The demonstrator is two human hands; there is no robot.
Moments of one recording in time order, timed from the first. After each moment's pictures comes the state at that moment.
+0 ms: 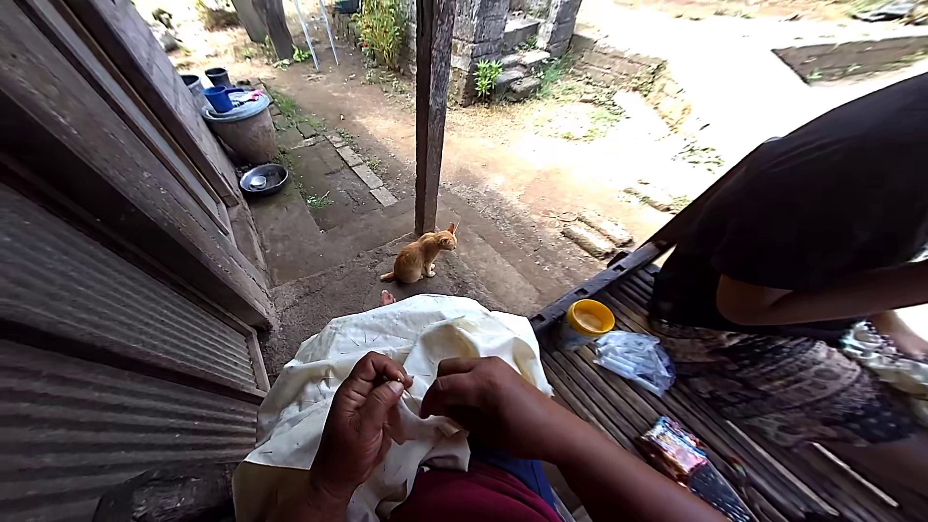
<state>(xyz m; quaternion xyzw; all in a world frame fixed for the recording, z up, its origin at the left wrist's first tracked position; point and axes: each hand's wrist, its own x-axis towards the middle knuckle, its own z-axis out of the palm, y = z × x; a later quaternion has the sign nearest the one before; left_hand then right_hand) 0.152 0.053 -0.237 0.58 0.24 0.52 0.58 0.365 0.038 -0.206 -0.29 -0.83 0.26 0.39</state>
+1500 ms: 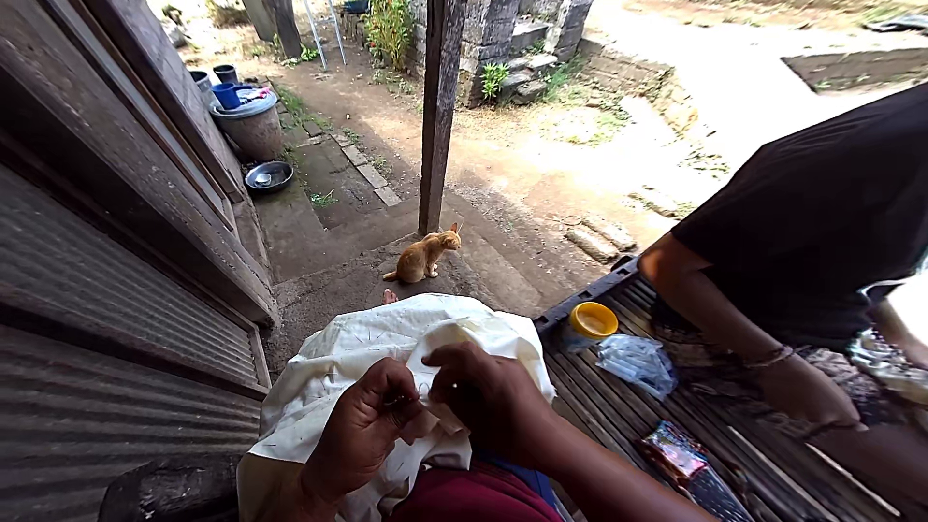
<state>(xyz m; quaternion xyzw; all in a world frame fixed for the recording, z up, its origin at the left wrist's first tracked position) 0.138 0.049 -0.232 0.65 0.19 0.46 0.58 0.349 0.024 -0.205 -0.36 -0.78 0.19 0.47</state>
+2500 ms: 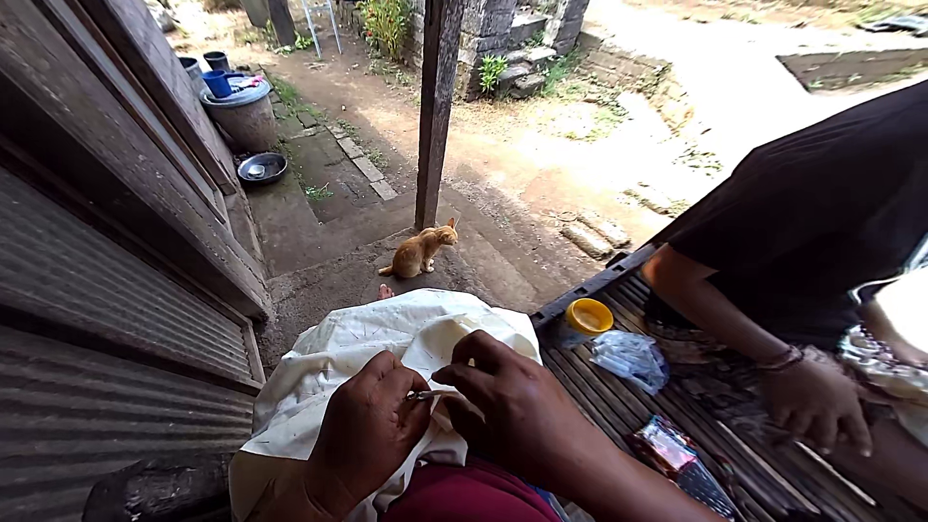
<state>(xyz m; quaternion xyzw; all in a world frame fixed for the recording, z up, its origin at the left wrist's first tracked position) 0.151 0.046 -0.215 0.84 0.39 0.35 0.14 0.353 0.011 -0.188 -0.49 -0.81 0.00 0.32</state>
